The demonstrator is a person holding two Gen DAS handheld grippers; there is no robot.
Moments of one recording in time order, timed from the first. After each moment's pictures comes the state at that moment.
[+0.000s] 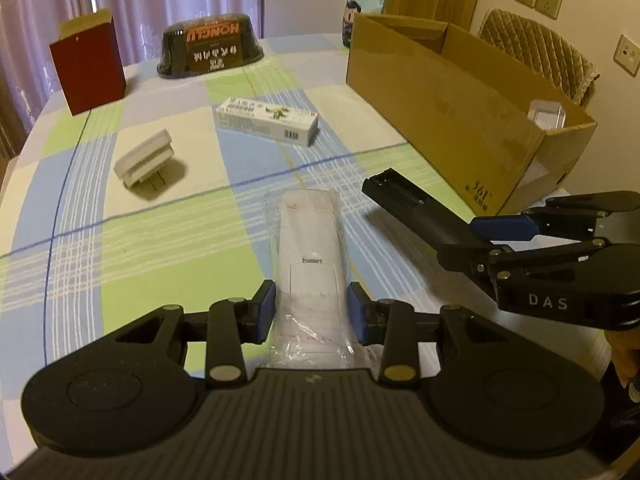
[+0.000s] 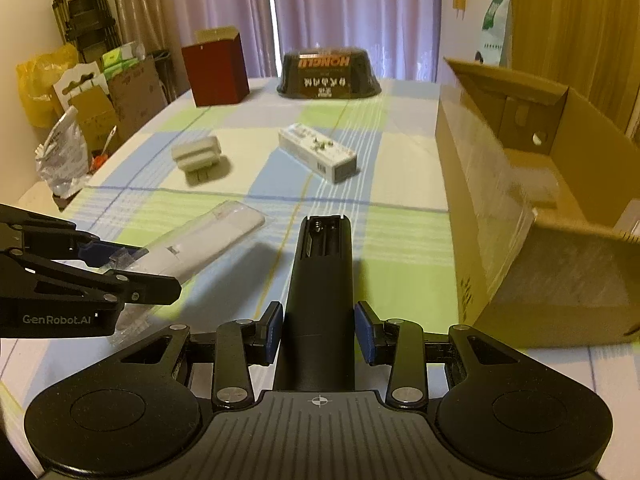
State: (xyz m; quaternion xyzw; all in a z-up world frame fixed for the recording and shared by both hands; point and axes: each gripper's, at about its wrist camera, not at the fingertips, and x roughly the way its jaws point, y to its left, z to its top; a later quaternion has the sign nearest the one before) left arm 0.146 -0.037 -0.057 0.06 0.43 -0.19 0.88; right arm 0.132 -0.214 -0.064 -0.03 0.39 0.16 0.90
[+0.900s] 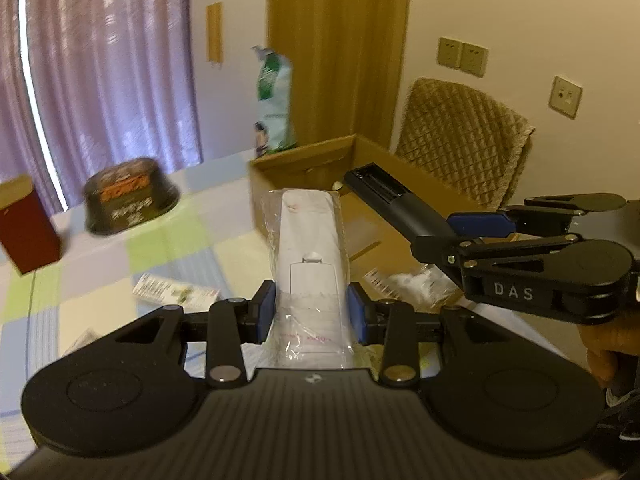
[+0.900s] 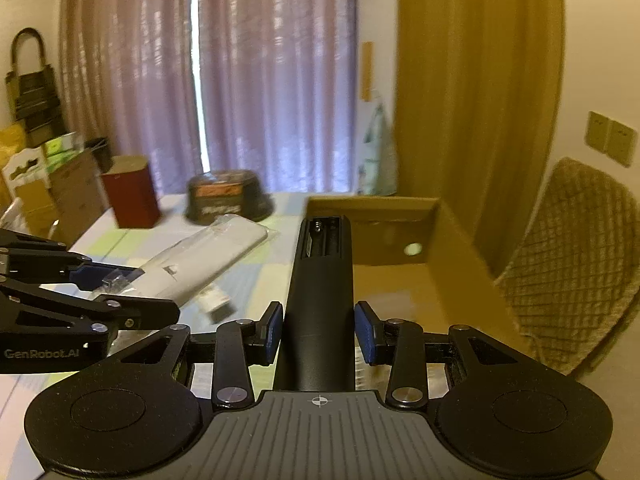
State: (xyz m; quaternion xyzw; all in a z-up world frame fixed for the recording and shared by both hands) left arm 0.185 -0.159 0.055 0.08 0.32 -0.28 0.90; right arm 0.157 -0.319 0.054 -0.01 0.29 0.06 0.96
